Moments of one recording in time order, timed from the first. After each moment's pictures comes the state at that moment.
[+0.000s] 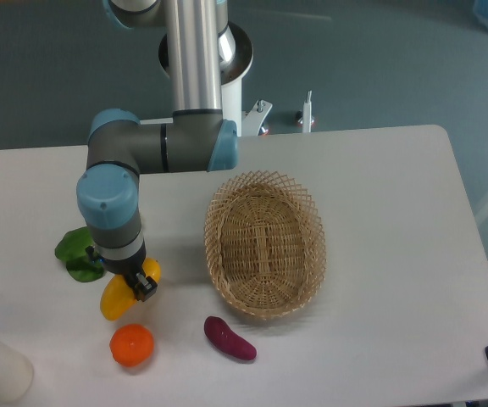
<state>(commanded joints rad) 2.08 -1.99 -1.69 -0.92 1.50 0.88</state>
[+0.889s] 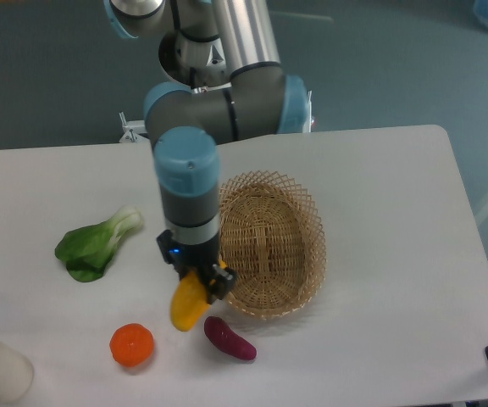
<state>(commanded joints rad) 2.29 -1.95 -1.52 -1.04 1.50 0.96</state>
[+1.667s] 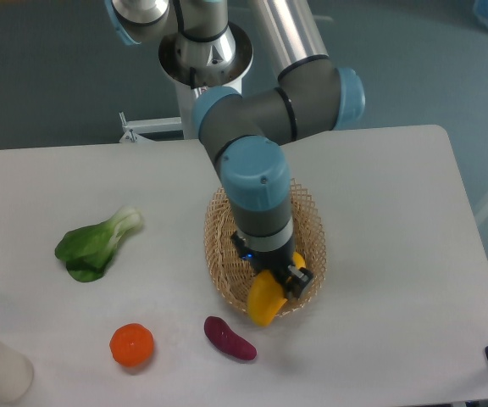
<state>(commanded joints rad) 2.38 -2.00 -1.47 -1.10 1.68 1.14</state>
